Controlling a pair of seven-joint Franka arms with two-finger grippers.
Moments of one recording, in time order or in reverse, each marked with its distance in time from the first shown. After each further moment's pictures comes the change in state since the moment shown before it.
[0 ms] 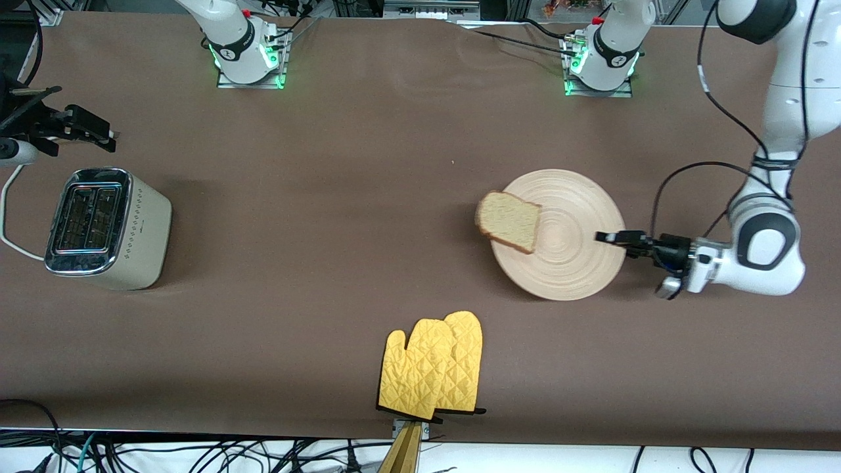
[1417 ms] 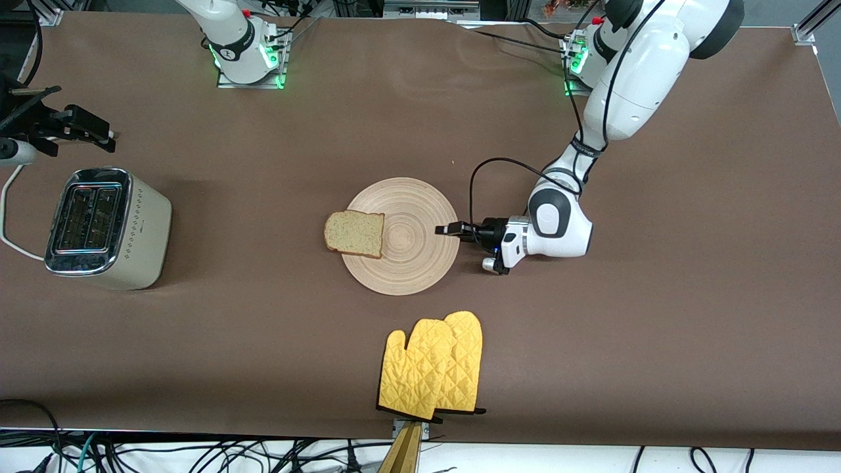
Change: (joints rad) left arm -0.585 0.089 0.014 -0.111 -0.538 0.566 0.004; right arm 0.000 0.001 0.000 0.002 0.000 0.000 0.001
